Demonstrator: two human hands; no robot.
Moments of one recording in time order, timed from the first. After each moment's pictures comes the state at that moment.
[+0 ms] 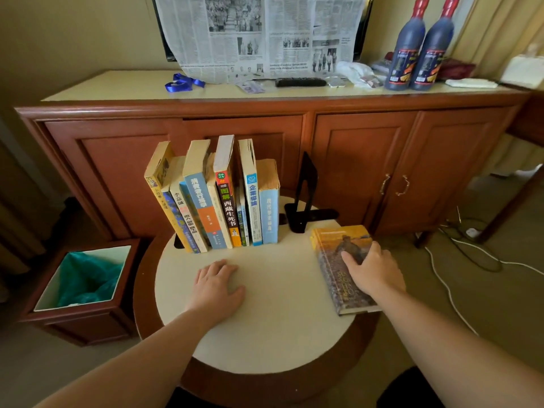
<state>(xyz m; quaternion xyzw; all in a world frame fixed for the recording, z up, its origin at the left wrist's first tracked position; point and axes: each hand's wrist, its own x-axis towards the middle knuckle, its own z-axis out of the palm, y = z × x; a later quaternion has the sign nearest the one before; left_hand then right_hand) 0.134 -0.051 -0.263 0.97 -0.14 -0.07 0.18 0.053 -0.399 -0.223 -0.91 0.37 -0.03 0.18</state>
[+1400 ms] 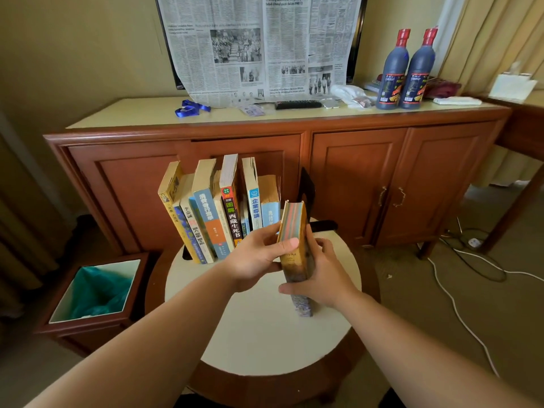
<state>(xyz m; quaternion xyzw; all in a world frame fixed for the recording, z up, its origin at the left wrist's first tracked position) 0.106 -0.119 -0.113 0.65 -0.21 -0.30 0.67 0.049 -0.307 -0.185 -0.91 0.04 -0.05 0.40</state>
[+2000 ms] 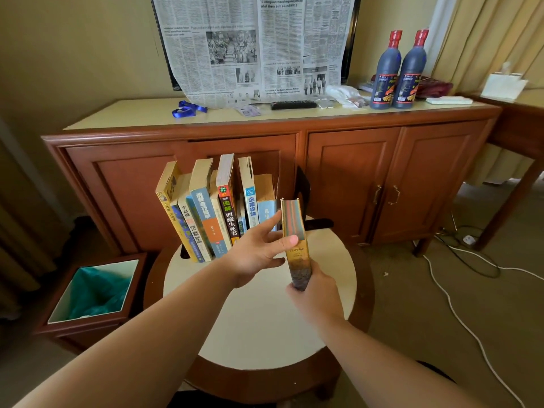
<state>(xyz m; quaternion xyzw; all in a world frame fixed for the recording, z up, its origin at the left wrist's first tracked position) 0.104 -0.126 -0.110 0.69 -0.20 -0.29 0.64 0.020 -0.269 -0.224 -0.89 0.17 -0.18 0.38</state>
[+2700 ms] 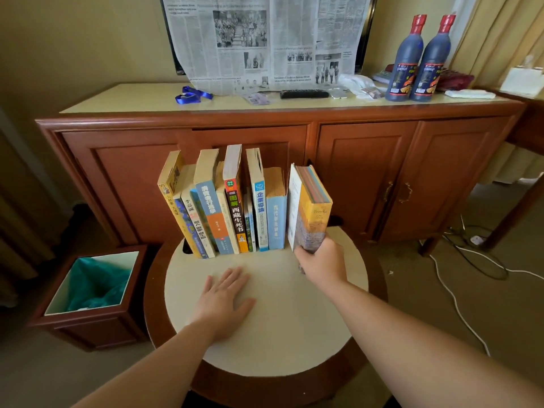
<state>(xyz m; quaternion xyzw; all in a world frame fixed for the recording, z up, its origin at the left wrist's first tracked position) 0.126 -0.037 -0.272 0.96 -0.23 -0.08 0.14 0.094 -0.291 -0.205 -0.82 0.22 -0.18 0.49</state>
